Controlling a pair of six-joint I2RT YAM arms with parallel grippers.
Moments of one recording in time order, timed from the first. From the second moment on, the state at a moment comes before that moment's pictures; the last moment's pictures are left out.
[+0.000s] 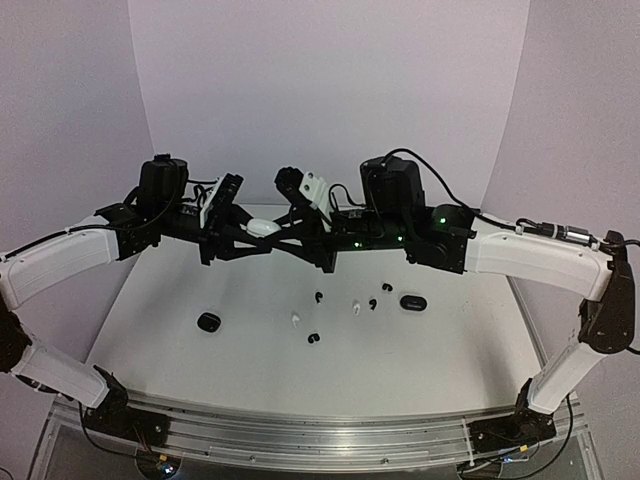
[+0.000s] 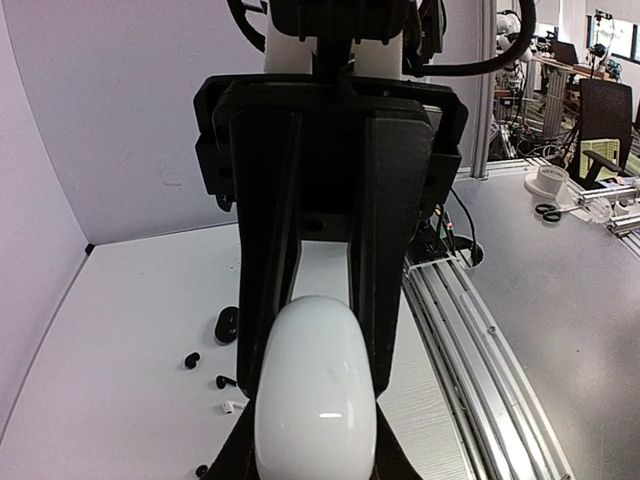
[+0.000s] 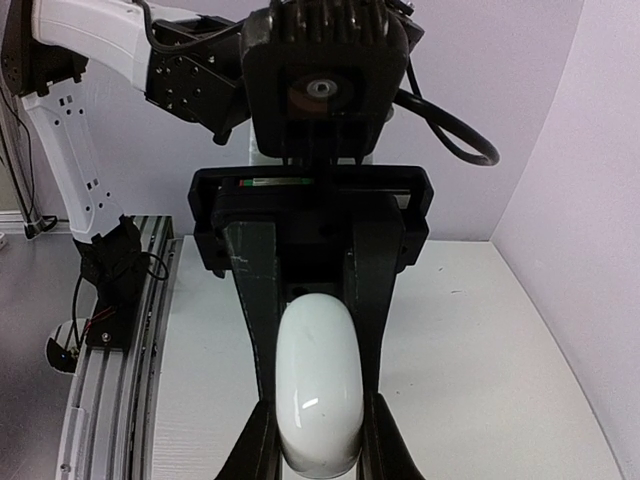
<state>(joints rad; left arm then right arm) -0.59 1.31 1.09 -0.10 1.10 0.44 1.03 1.64 1.46 -0.07 -0.33 -0.24</state>
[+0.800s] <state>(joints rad) -0.59 1.32 1.11 -0.22 1.08 0.55 1.04 1.64 1.46 -0.08 -0.23 -0.19</state>
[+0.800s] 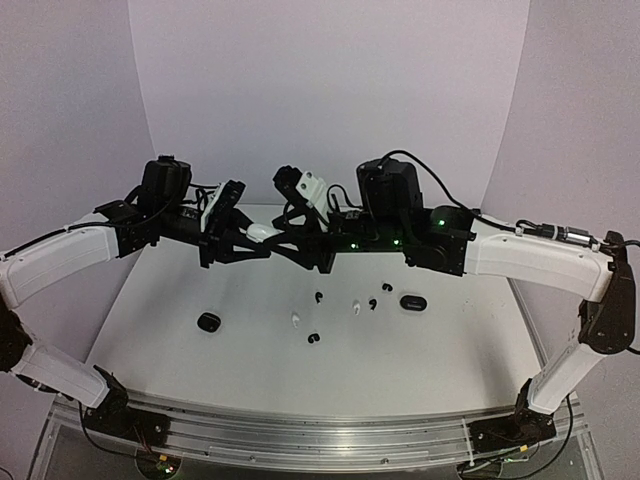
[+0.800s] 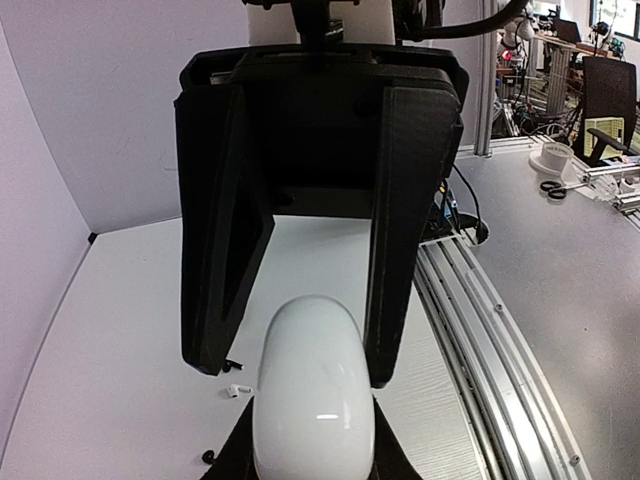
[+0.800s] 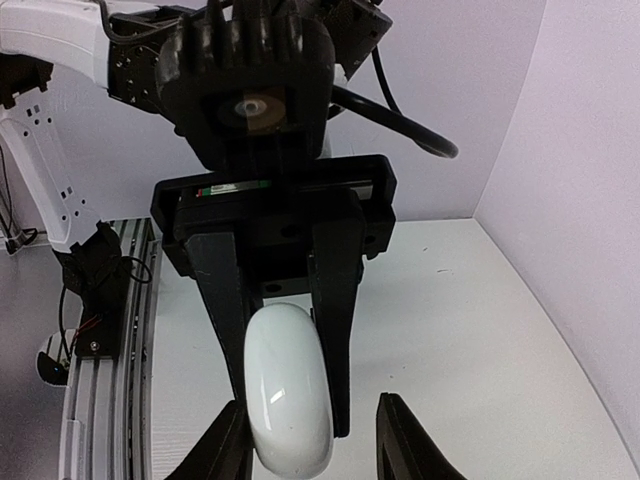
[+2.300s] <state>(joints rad) -0.59 1.32 1.07 -0.25 1.09 0.28 0.94 1.68 1.54 -0.04 -0.02 0.09</state>
